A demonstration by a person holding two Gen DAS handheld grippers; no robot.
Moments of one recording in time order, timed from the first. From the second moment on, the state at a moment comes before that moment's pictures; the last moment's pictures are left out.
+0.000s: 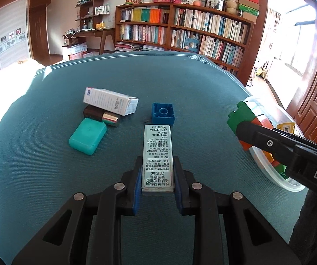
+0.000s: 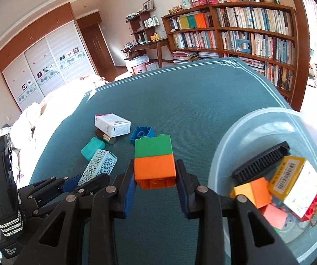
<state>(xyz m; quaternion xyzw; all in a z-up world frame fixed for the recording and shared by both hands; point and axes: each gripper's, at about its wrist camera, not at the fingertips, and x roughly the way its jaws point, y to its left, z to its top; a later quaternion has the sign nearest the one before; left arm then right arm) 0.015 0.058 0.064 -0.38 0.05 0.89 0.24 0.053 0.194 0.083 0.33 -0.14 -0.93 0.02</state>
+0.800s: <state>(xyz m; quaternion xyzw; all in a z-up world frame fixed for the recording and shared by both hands) 0.019 0.189 0.094 -0.35 0.08 0.86 0.37 0.098 0.325 0.101 0.28 -0.19 -0.93 -0.14</state>
